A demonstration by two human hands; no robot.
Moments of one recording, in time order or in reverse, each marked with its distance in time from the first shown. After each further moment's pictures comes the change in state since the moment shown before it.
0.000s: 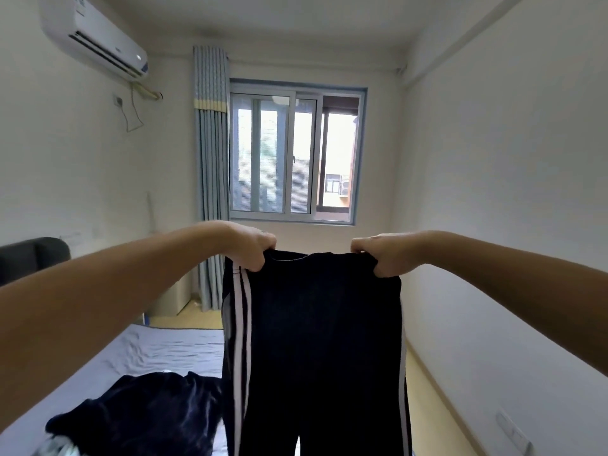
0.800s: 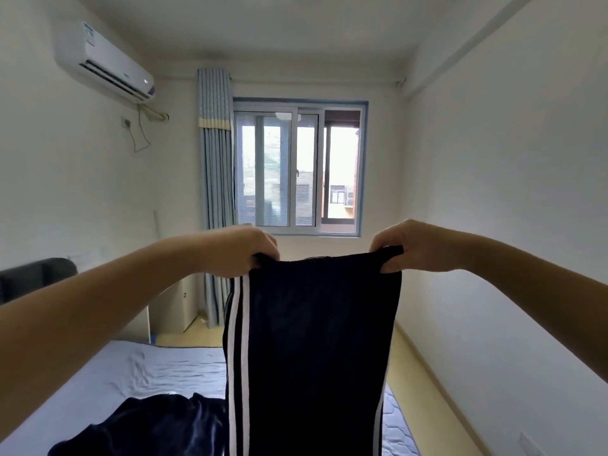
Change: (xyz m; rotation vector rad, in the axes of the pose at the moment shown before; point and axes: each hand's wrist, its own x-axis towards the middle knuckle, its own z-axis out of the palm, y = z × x) left_hand -0.020 -0.016 -0.017 -0.062 0.332 0.411; right_hand -0.032 0.022 -0.027 0.364 0.302 -0.250
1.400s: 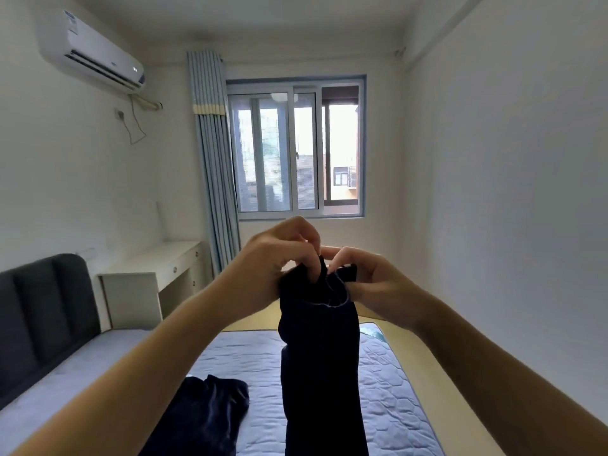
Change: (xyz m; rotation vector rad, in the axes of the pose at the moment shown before) left_hand -0.008 0.083 0.051 -0.575 0.490 0.089; right_hand -0.008 -0.018 0.119 1.036 0.155 -0.338
